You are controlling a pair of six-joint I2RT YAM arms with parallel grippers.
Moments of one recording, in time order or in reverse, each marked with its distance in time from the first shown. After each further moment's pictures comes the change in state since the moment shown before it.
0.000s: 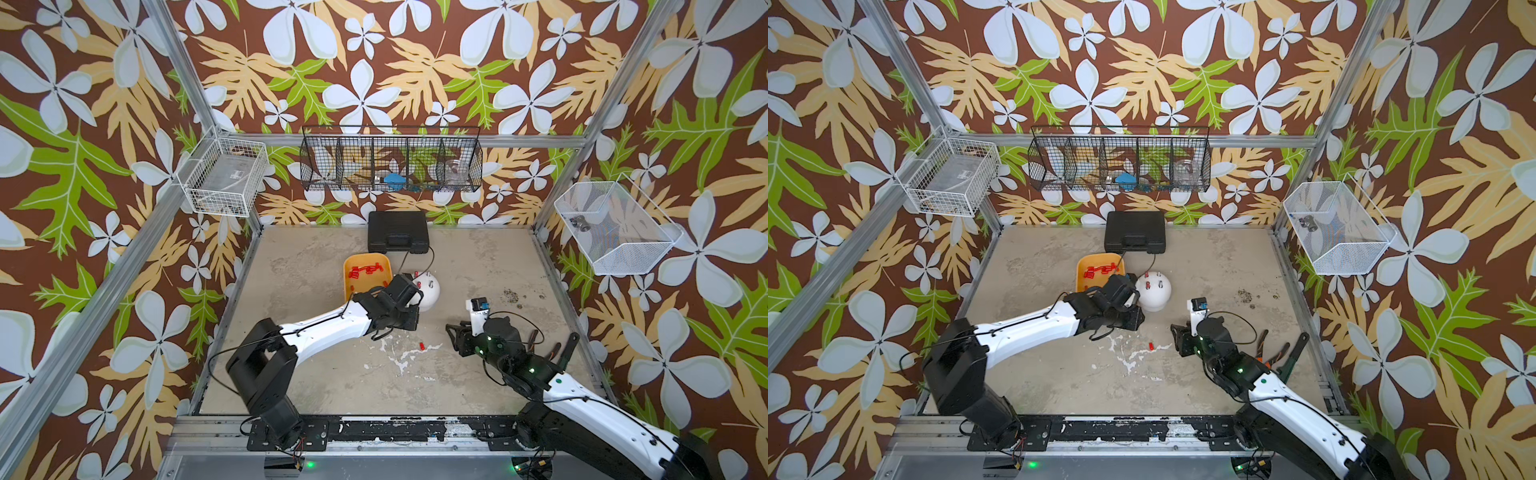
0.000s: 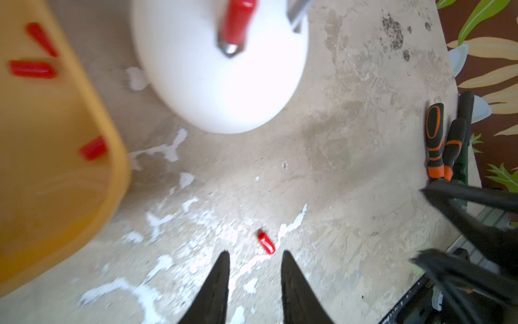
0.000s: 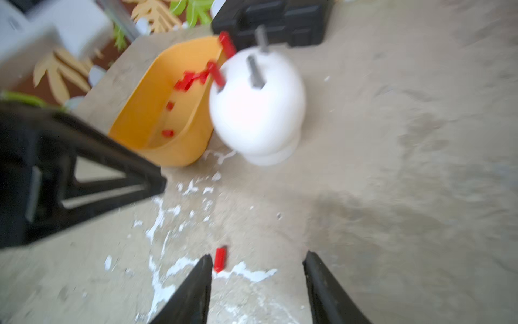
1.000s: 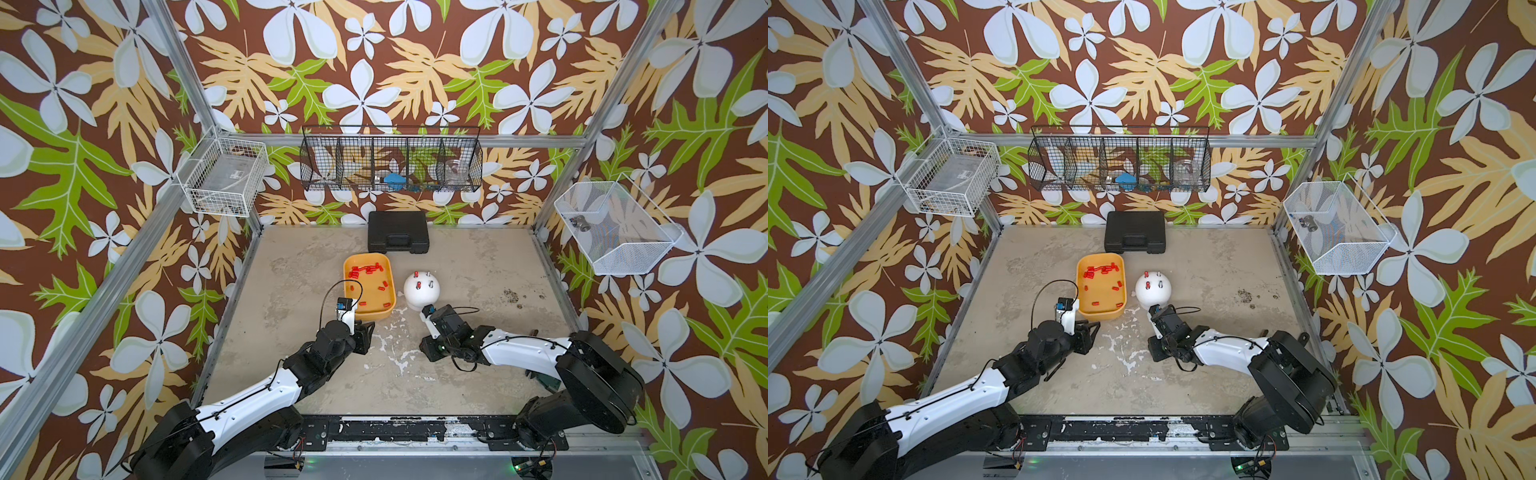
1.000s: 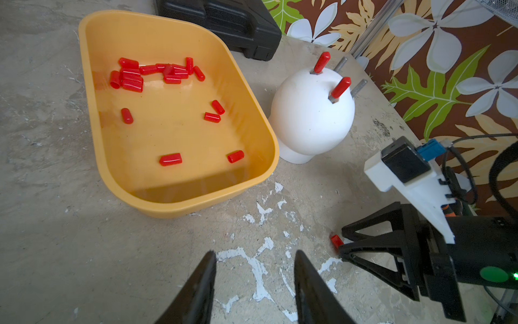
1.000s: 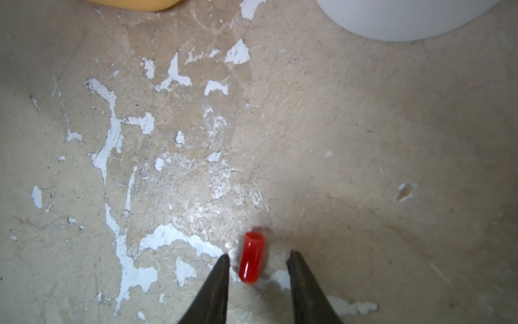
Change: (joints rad) left arm 0.088 -0.594 -0.744 0.566 -0.182 0.066; right arm 0.103 0.617 0.242 -0.045 -0.082 -0.032
